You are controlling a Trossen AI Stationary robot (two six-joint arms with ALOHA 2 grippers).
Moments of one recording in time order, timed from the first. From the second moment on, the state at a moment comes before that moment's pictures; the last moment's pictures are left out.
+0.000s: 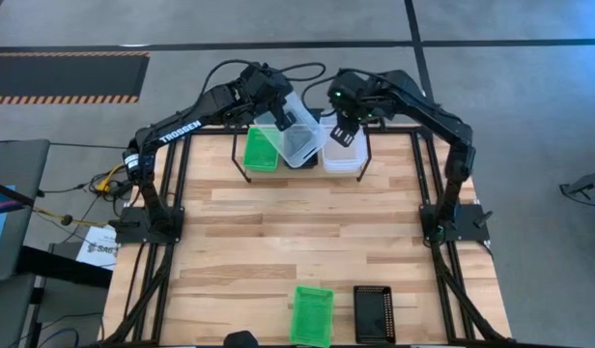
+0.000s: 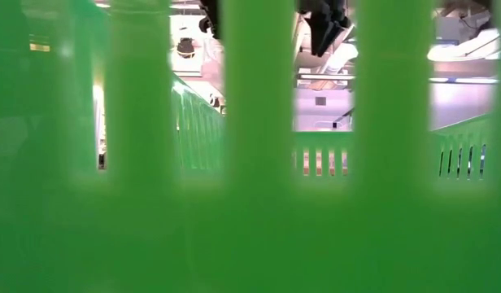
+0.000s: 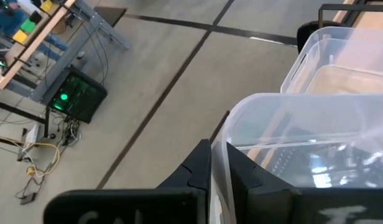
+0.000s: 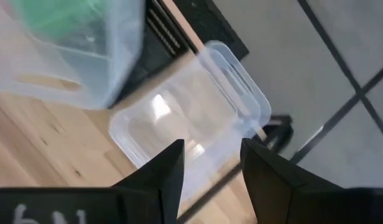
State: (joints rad) left arm 0.44 1.78 1.97 -0.85 -0.53 0.22; right arm -0.43 1.84 2.26 -1.57 0.34 0.11
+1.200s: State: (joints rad) left arm 0.44 1.78 1.97 -0.85 -0.51 0.20; right arm -0.41 1.59 1.60 -0.71 0.11 0.16
